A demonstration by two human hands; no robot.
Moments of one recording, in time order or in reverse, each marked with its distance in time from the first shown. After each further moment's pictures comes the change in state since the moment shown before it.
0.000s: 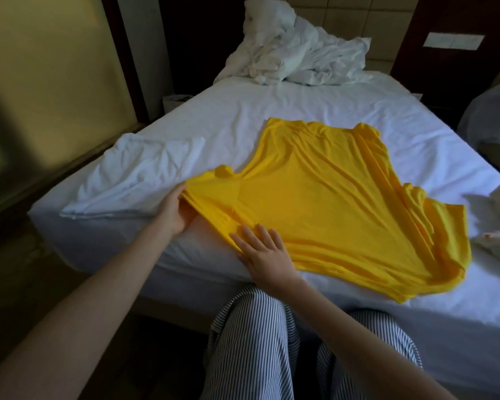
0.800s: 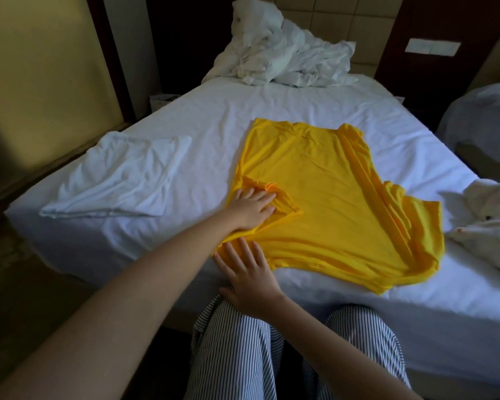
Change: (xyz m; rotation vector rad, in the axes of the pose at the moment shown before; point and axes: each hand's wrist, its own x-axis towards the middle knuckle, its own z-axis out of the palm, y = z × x) left_hand 0.000 -0.080 0.117 2.098 -0.494 0.405; right_hand -0.029 -0.011 0.016 -0.189 -0.087 -0.091
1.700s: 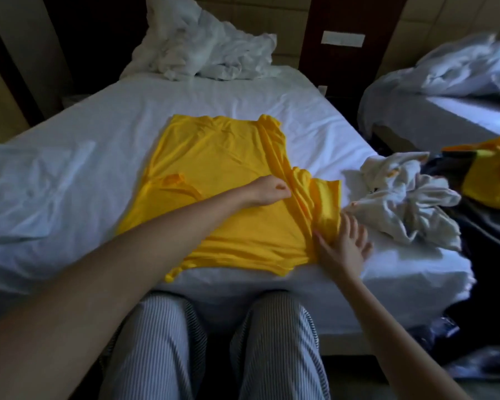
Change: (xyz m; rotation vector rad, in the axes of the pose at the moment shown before) left_hand 0.067 0.201 -0.035 -0.504 -0.068 0.354; right_hand -0.166 0.234 -0.001 0.395 0.314 1.221
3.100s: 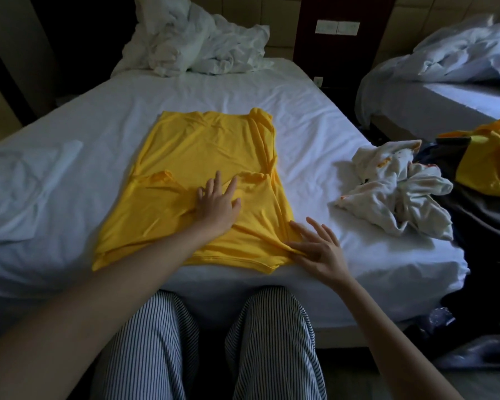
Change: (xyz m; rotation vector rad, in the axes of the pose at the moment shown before) left_hand -0.045 -0.055 0.035 0.560 0.418 -0.345; right_hand -0.004 0.031 0.007 0.248 -0.267 -0.696
